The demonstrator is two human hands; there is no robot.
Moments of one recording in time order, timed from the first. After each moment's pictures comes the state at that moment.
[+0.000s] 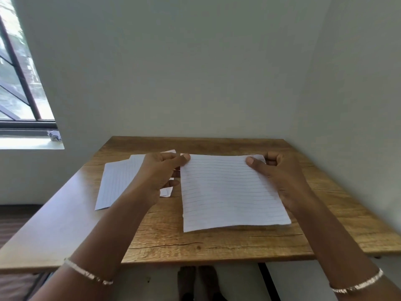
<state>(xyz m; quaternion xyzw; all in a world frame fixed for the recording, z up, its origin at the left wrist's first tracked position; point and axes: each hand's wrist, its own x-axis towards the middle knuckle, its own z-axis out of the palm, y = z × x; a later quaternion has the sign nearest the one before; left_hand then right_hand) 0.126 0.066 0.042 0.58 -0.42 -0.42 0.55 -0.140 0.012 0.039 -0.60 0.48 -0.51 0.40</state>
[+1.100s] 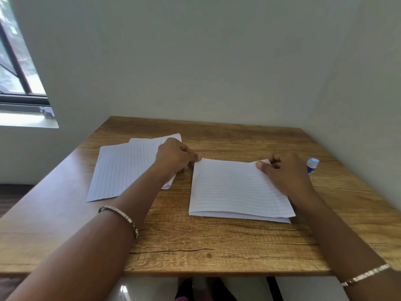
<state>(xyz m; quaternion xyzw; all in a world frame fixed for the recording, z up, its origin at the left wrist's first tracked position) 0.140 -0.028 -0.002 0.72 -0.47 -0.30 0.41 -0.129 -0.054 -0.009 -0.68 0.62 -0.36 0.17</state>
